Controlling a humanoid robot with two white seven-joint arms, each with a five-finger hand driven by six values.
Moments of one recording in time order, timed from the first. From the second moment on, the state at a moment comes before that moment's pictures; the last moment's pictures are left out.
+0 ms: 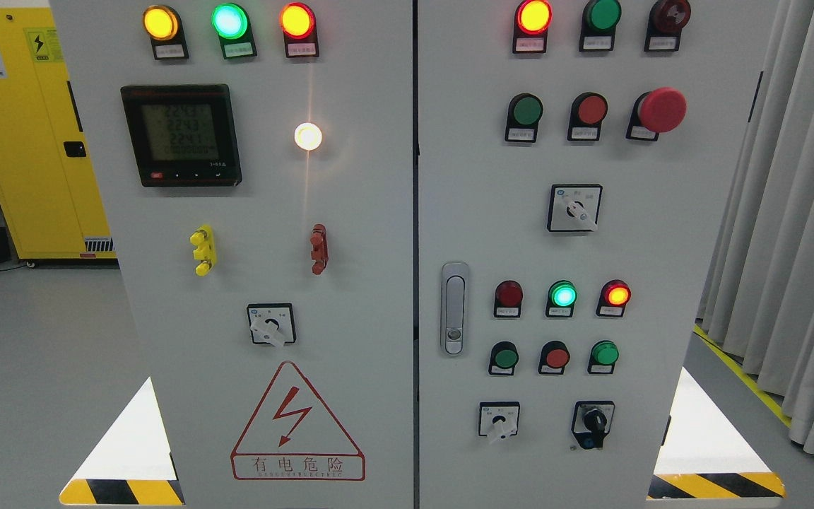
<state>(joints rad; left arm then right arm) 0.00 0.00 -0.17 0.00 0.10 -0.12 0.05 0.12 -0.15 -0.16 -0.14 0.16 -0.04 0.32</state>
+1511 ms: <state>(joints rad) 0.00 -0.01 -0.17 0.00 0.10 -0.12 0.05 0.39 -0.06 -0.11 -1.00 0.68 -0.14 0.29</state>
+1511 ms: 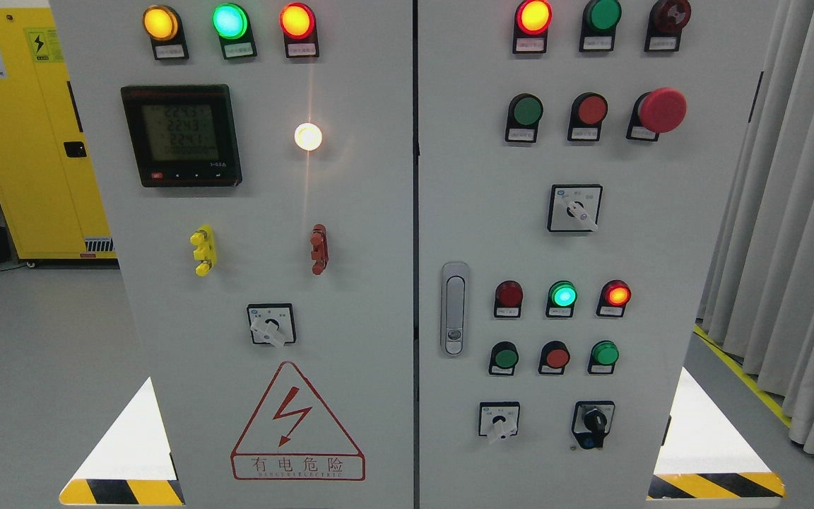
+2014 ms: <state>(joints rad) 0.00 -0.04 -0.17 0.00 0.10 -0.12 0.05 0.40 -0.03 -0.04 -1.44 0.82 -0.29 0.28</state>
